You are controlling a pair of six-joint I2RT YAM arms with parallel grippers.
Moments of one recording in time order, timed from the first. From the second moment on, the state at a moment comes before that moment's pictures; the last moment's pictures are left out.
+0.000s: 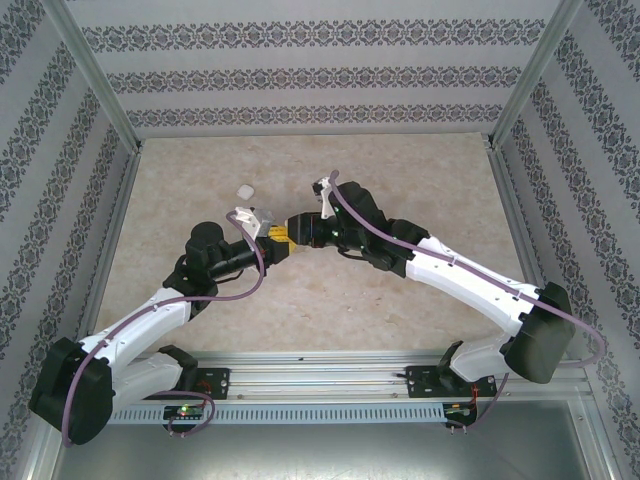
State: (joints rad) left arm -0.44 1.06 0.53 0.39 0.58 -0.14; right arm 0.84 1.39 1.20 -0.34 -0.13 0.68
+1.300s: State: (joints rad) left arm -0.44 1.03 0.43 0.41 0.57 -0.08; right arm 0.47 1.89 1.53 -0.80 -0.26 0.52
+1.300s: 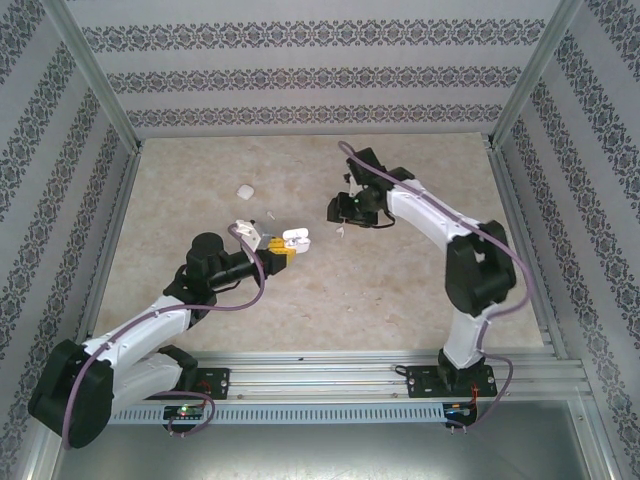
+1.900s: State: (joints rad) left arm -0.44 1.02 0.41 0.37 0.54 -0.05; right arm 0.50 2.23 1.79 -0.99 -0.09 0.41
